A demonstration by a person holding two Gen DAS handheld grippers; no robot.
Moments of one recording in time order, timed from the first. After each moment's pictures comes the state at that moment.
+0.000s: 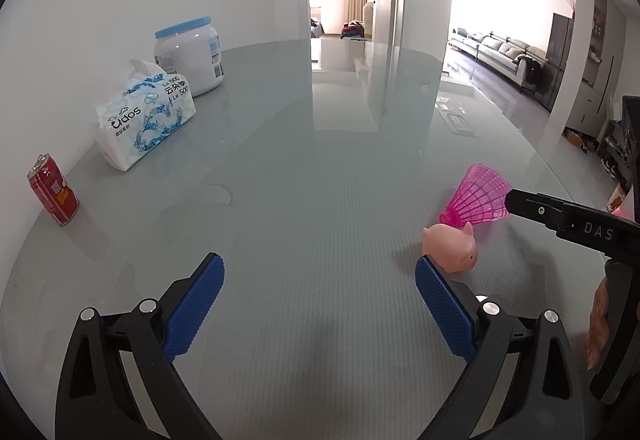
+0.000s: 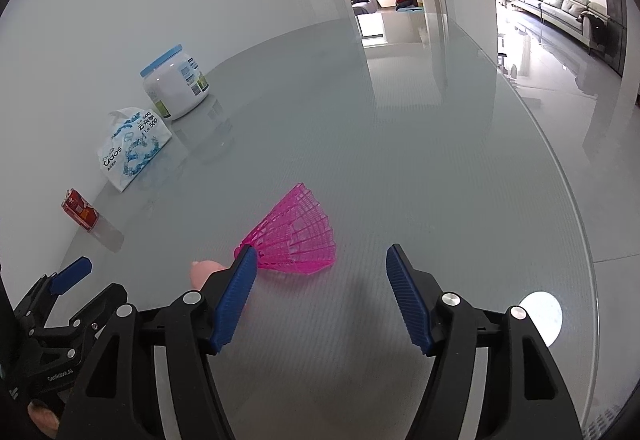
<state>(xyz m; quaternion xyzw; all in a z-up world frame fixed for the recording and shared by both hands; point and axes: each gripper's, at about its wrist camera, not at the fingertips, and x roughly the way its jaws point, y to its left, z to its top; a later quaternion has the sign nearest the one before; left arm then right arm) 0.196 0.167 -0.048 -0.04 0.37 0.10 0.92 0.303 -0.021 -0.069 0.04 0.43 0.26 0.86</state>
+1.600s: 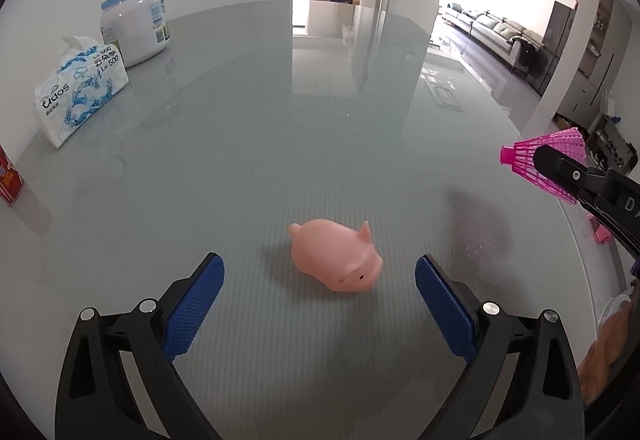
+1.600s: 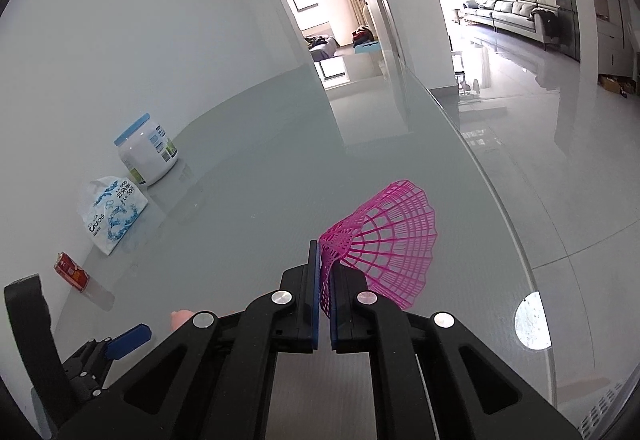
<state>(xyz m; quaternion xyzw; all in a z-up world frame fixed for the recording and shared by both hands) 0.253 0.095 -0.077 -0.06 0.43 0.07 0.90 0.298 -0.082 -0.050 0.11 0.36 0.20 0.90</state>
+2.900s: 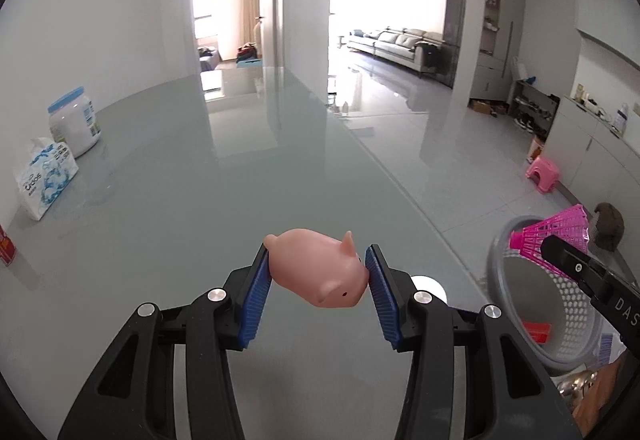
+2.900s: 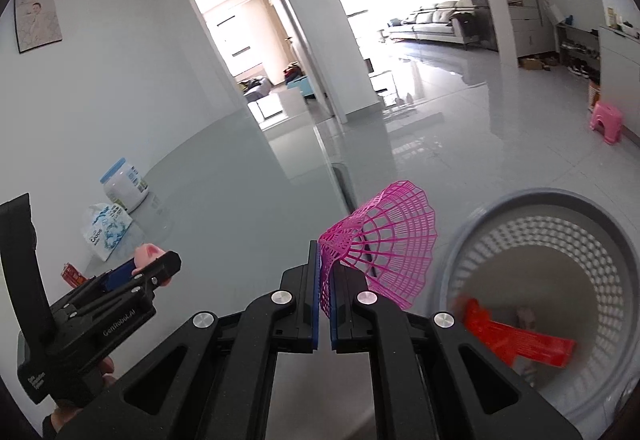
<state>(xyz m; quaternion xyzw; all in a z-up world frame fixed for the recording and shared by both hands) 0.124 -0.042 -0.013 0.02 0.33 -0.09 0.94 0.063 -0.243 -0.024 0.18 0.32 0.04 0.93</state>
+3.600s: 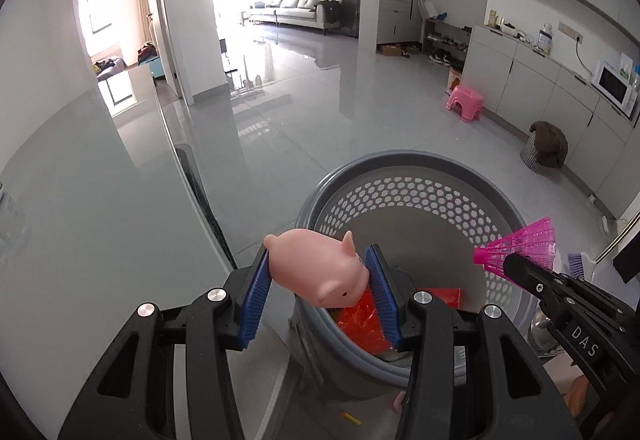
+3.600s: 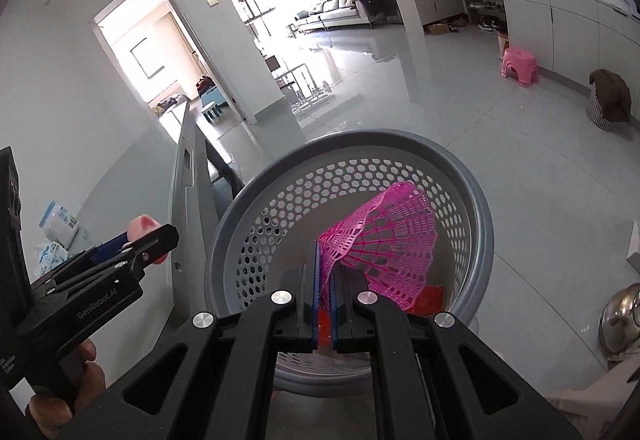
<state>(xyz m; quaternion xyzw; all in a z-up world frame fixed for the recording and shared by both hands) 0.109 -0.226 -0.059 0.10 0.38 -0.23 0.89 0.008 -0.385 -0.087 0.24 0.35 -0.07 0.90</state>
